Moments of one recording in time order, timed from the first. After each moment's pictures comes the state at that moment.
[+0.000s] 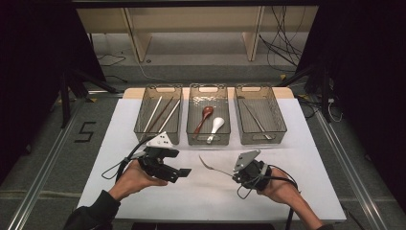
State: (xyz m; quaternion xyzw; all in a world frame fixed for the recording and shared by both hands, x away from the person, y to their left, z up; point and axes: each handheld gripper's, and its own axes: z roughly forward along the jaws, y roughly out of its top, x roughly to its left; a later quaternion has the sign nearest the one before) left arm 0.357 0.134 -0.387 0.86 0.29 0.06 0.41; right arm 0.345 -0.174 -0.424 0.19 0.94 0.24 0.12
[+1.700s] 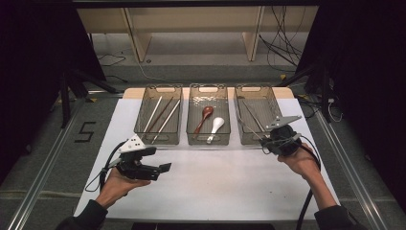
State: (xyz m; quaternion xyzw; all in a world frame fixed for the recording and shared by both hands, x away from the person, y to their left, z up) left arm 0.350 0.191 -0.406 0.80 0.36 0.11 0.47; right arm 0.409 -0.250 -0.383 0.37 0.86 0.29 0.18
